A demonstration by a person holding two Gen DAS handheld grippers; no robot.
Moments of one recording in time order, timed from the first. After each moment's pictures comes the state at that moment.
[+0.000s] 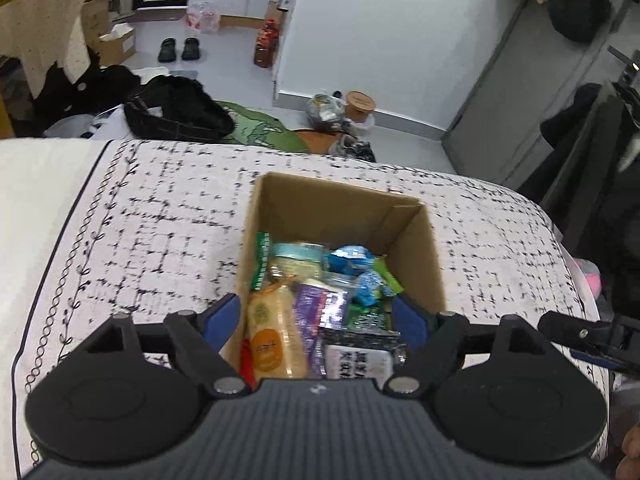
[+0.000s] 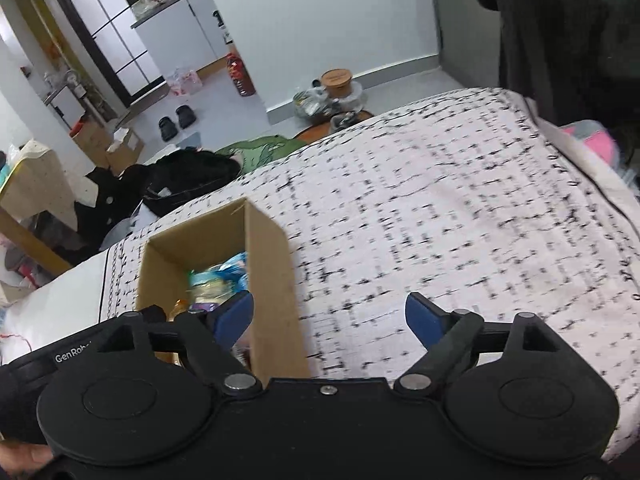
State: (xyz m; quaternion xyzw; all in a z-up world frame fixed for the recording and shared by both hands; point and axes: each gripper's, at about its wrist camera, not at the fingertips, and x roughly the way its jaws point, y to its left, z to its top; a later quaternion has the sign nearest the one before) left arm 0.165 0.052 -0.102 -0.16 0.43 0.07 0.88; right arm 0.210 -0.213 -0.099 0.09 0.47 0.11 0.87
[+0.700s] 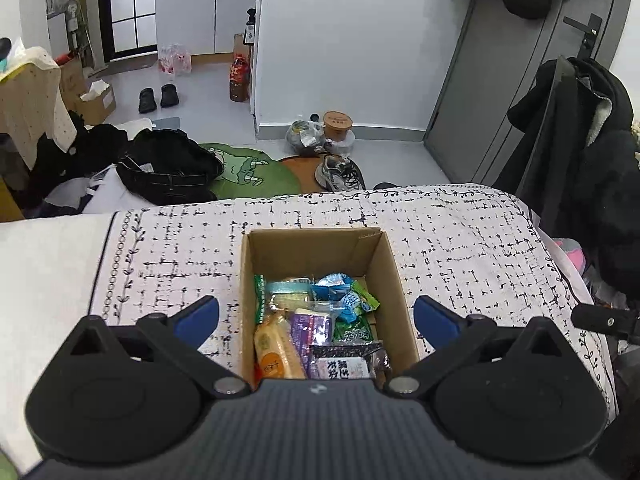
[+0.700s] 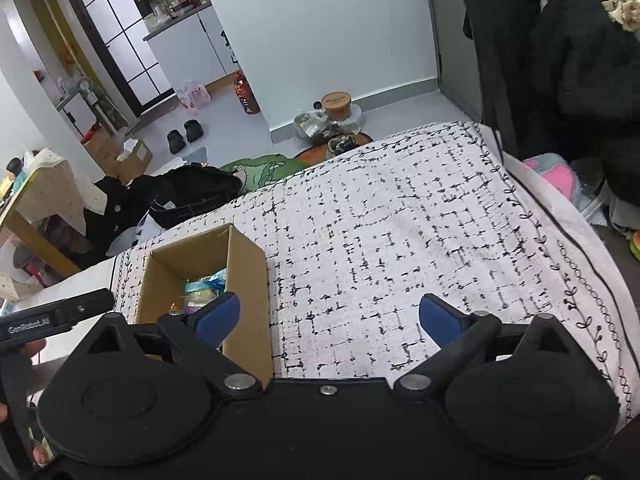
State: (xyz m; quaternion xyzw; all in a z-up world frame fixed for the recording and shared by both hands) left arm 0.151 0.035 -0.035 -0.08 0.42 0.05 0.90; right arm 0.198 -0.272 -0.061 0.08 0.45 0.13 0.88
